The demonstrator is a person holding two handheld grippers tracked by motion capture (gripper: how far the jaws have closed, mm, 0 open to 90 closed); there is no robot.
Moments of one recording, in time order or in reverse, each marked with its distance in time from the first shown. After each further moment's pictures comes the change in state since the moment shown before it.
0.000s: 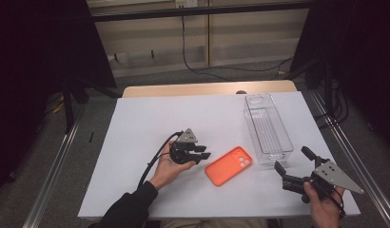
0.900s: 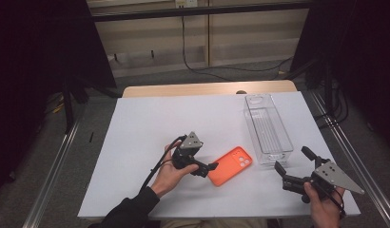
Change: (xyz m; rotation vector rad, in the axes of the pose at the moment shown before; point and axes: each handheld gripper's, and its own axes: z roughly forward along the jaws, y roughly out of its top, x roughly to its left) left arm -0.029 0.008 -0.002 -0.048 0.021 -0.004; right arm 0.001 0.001 -0.001 -0.003 -0.001 0.001
